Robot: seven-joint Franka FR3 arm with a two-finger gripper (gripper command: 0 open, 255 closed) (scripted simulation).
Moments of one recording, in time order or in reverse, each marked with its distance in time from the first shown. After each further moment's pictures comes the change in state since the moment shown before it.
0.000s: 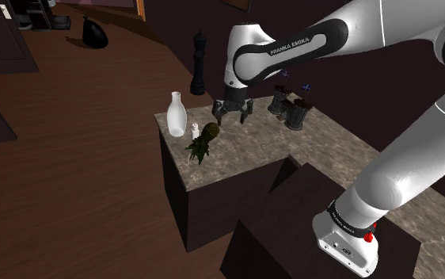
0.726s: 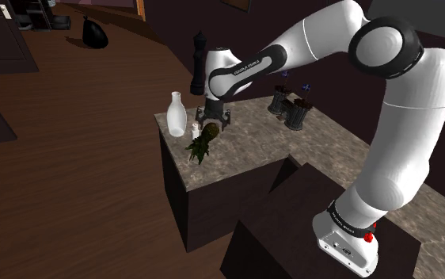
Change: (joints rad) arm 0.031 0.445 -0.058 0.299 -0.148 0.116 0.360
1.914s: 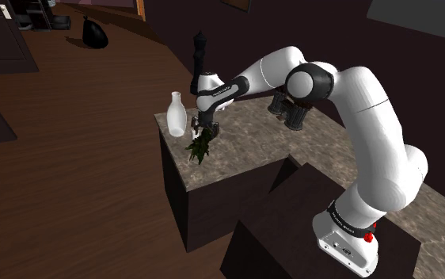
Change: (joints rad) arm 0.050 0.512 -0.132 0.494 -0.016 0.012 0.244
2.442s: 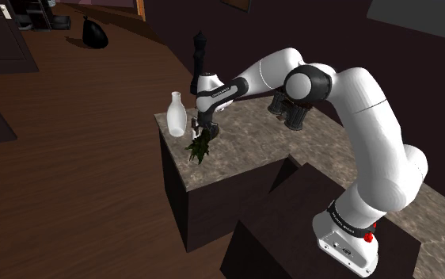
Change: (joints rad) arm 0.002 0.018 -0.001 0.021 -0.002 0.008 0.000
